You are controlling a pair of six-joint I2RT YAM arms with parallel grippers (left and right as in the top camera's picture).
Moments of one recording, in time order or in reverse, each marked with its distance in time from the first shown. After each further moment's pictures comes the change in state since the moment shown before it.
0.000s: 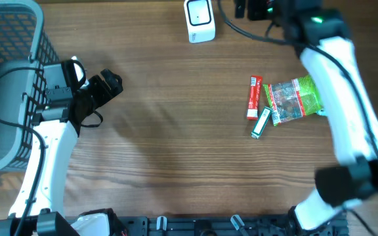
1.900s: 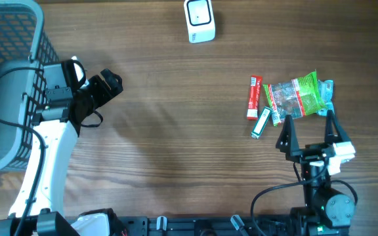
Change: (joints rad) left arm 0.000 0.000 0.000 0.000 0.000 0.000; right arm -0.171 -1.762 -1.914 0.984 0.023 0.017
